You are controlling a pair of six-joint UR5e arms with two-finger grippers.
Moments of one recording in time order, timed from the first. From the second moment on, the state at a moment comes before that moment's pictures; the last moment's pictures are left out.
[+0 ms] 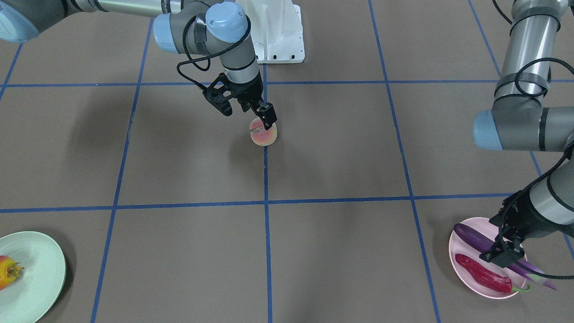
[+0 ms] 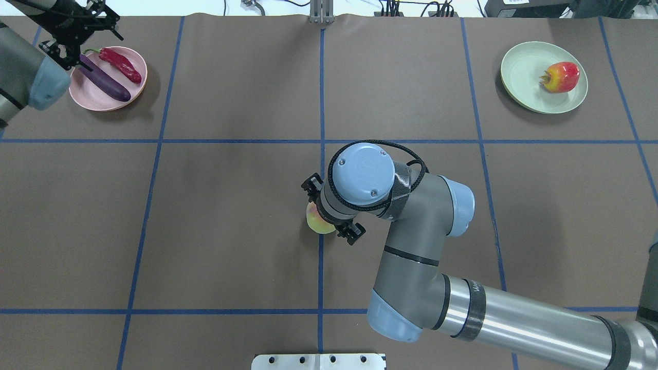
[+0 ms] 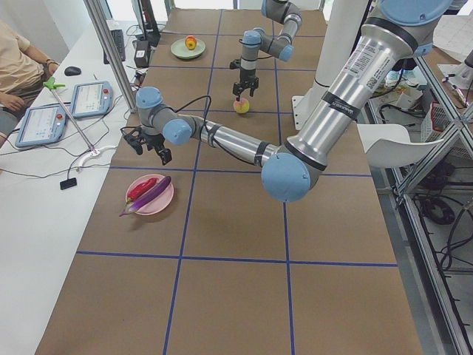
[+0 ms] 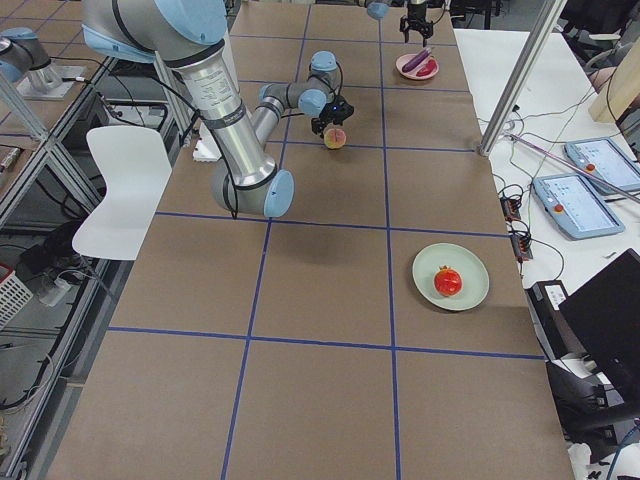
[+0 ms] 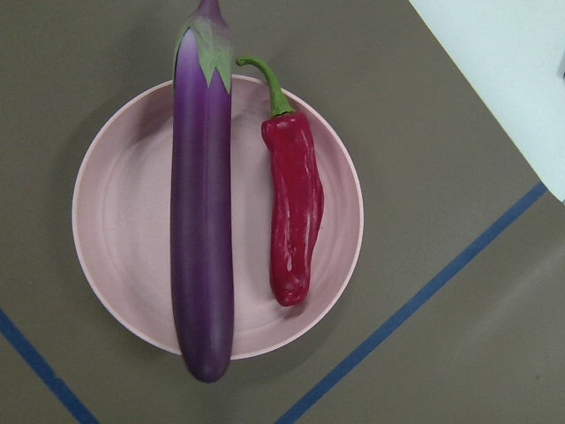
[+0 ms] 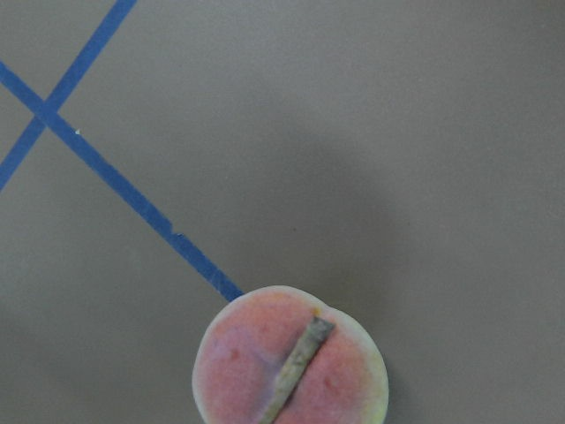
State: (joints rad) left arm -1.16 -2.06 -1.40 -1.88 -2.22 -1.47; right arm 0.42 -0.87 1.66 -1.46 1.80 2.19
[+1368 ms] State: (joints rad) left arm -1.13 -1.85 -1.64 -1.88 -2.22 -1.28; right arm 0.42 -0.81 1.54 -1.45 1.79 2.23
